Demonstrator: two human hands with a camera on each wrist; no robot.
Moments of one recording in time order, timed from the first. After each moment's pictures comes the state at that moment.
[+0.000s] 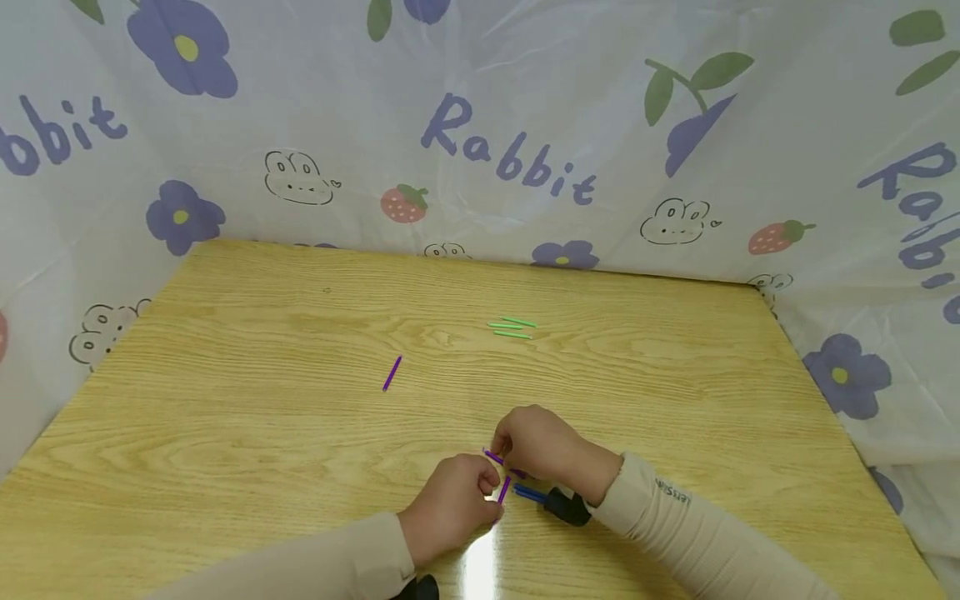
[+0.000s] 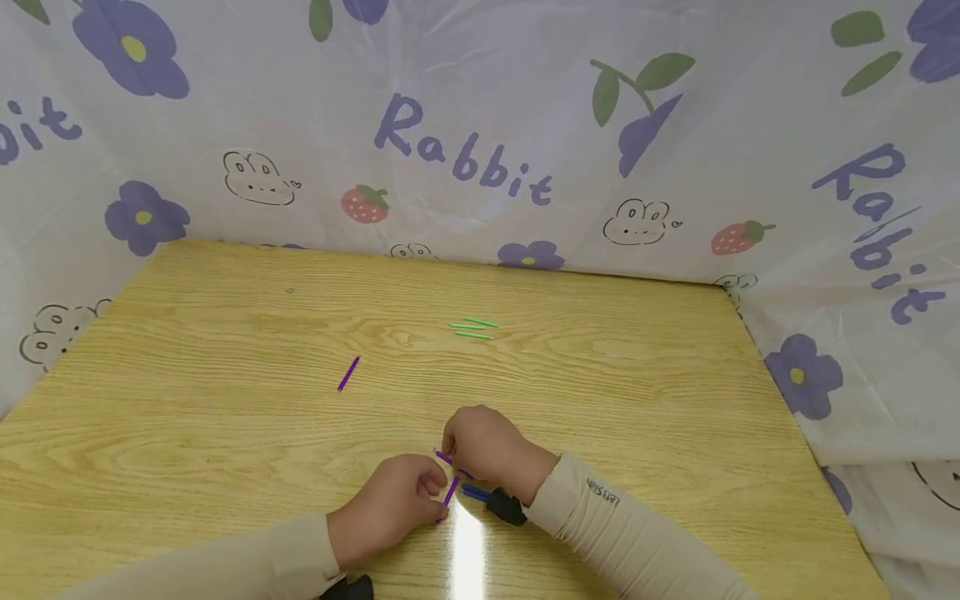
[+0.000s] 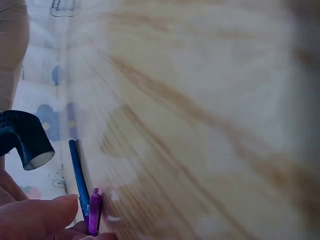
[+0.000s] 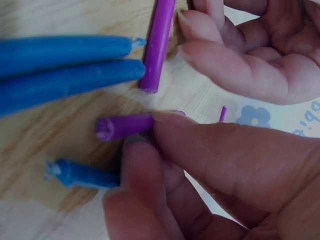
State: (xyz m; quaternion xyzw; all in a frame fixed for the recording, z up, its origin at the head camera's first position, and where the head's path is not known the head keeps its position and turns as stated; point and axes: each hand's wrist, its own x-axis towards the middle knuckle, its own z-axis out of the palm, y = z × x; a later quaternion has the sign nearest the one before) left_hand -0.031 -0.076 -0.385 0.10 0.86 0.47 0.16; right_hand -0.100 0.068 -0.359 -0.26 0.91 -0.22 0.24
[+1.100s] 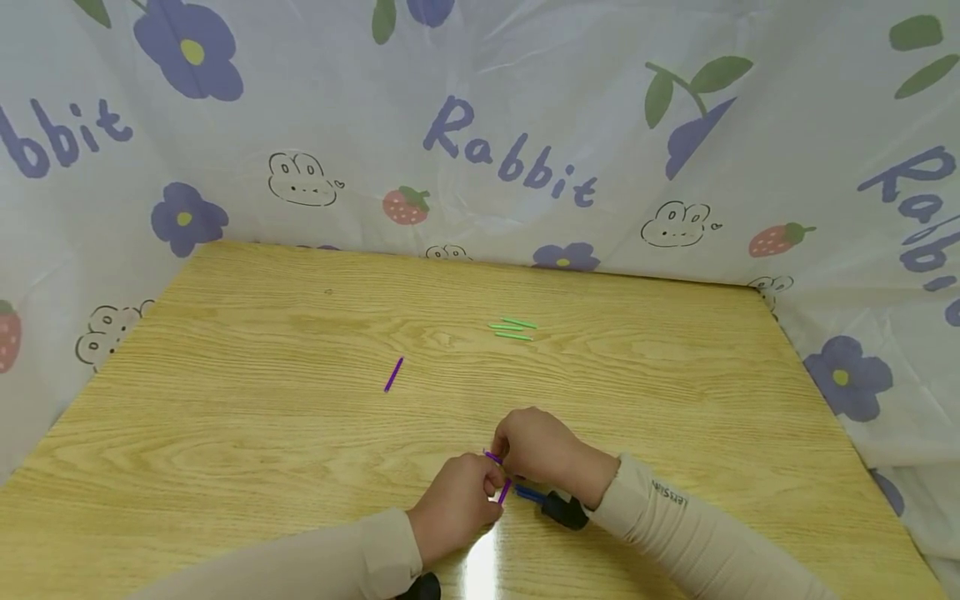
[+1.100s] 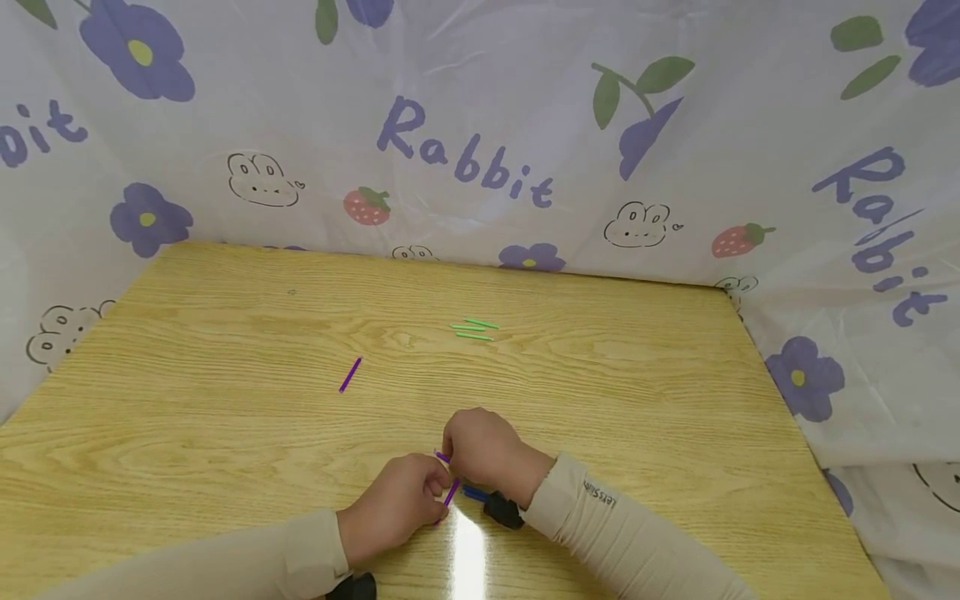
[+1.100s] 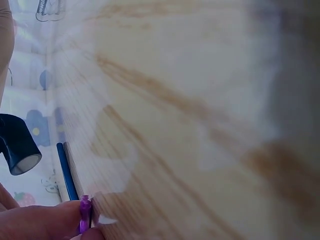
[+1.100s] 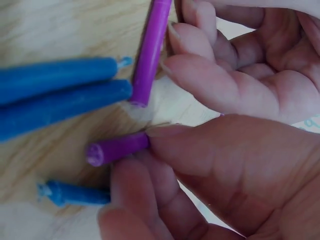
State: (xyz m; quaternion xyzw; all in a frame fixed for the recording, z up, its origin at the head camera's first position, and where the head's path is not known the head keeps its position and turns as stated) left_hand -0.034 -0.073 -0.385 0.11 0.87 0.45 0.17; right_hand -0.097 0.064 -0.360 -0.26 0.91 -0.21 0.23
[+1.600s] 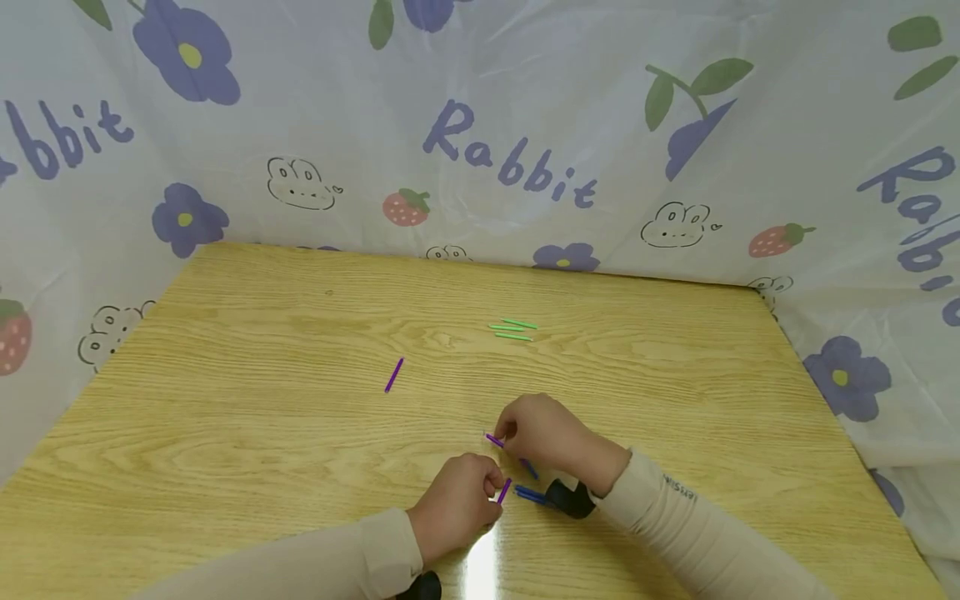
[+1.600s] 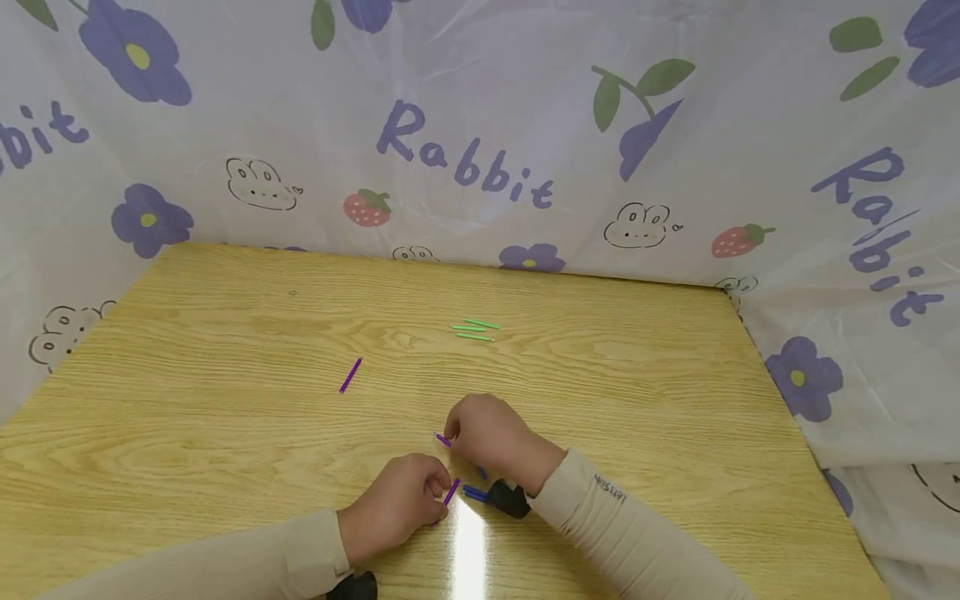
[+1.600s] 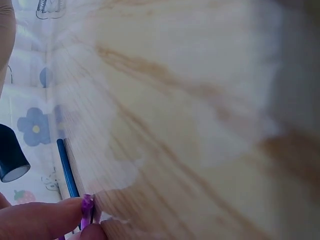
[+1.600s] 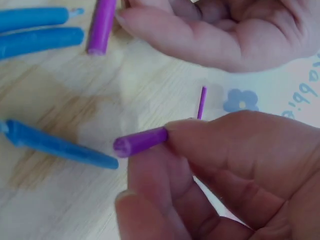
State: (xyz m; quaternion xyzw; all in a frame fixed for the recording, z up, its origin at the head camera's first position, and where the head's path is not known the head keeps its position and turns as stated) left_hand -0.033 -0.073 -0.387 0.11 0.87 0.45 0.15; right_hand -0.108 0.069 -0.352 -0.26 0.91 -0.24 0.20
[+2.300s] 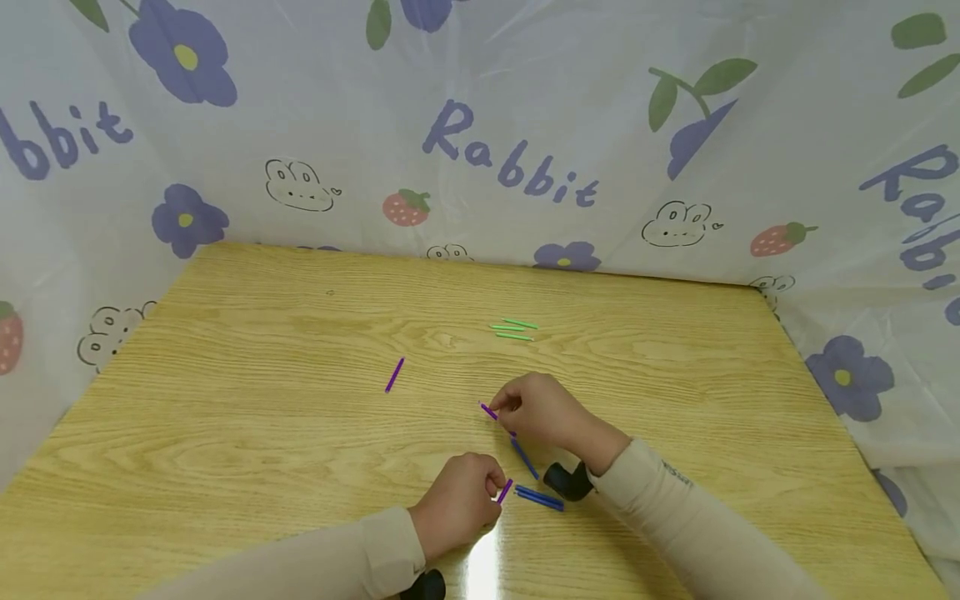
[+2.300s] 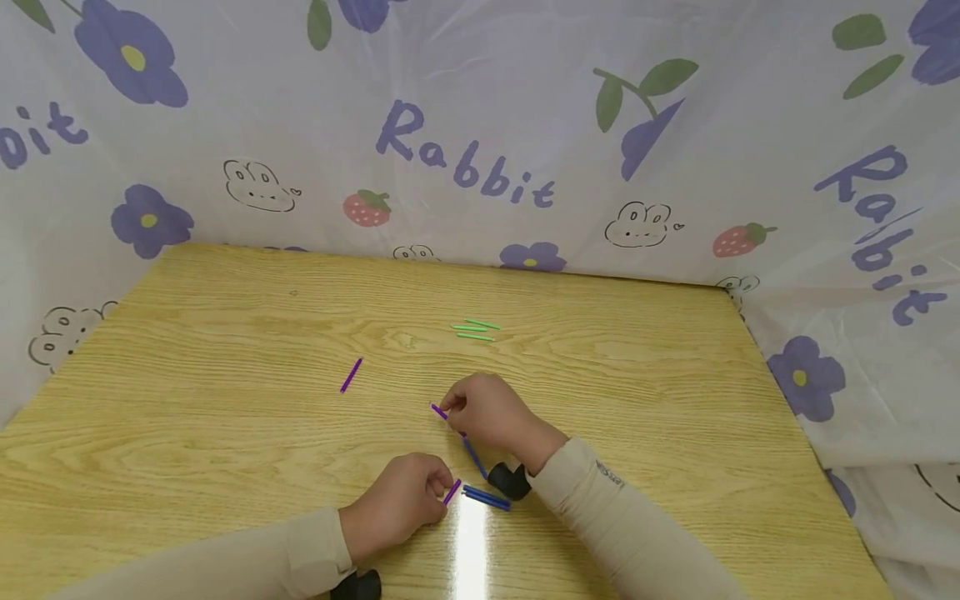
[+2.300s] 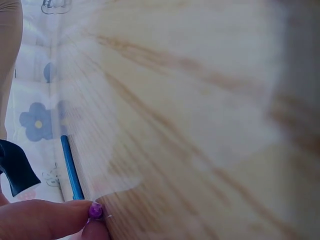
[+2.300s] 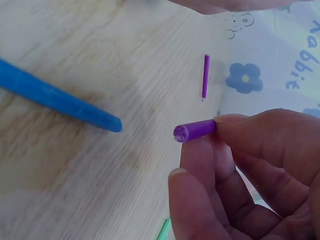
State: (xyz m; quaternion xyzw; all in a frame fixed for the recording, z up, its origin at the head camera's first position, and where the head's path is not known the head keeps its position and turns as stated) left_hand -0.036 -0.072 -0.384 0.10 0.87 0.45 0.17; right_hand -0.131 0.074 -0.358 -0.25 0.89 -0.34 0.20
